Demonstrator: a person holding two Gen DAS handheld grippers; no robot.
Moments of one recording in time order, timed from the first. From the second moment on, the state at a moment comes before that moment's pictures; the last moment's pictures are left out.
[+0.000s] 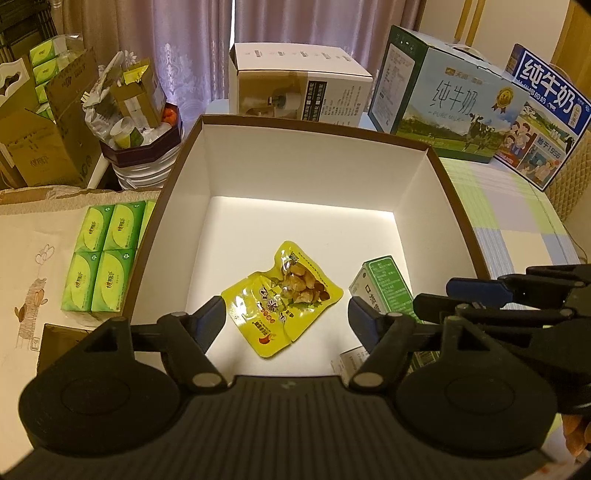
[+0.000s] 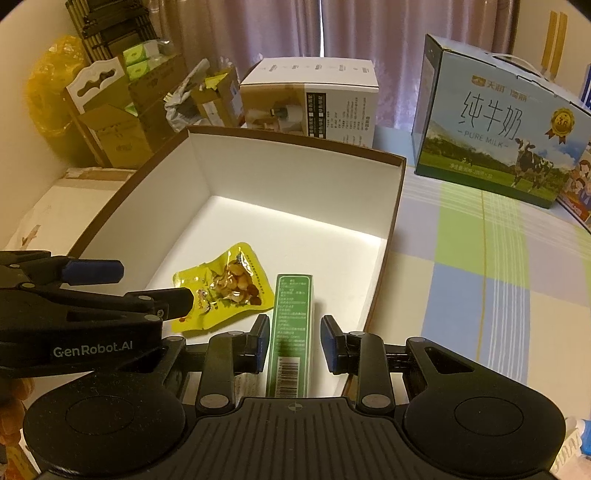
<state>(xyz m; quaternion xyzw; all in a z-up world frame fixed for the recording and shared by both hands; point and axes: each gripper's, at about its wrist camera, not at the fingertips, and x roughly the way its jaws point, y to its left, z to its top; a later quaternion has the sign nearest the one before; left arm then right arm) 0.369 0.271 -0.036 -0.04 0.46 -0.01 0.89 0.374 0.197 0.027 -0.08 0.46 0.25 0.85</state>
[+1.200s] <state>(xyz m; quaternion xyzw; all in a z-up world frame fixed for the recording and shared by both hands) 0.217 0.246 0.047 -0.07 0.36 0.01 0.93 0.248 0.103 0.103 0.00 0.37 0.32 0.87</state>
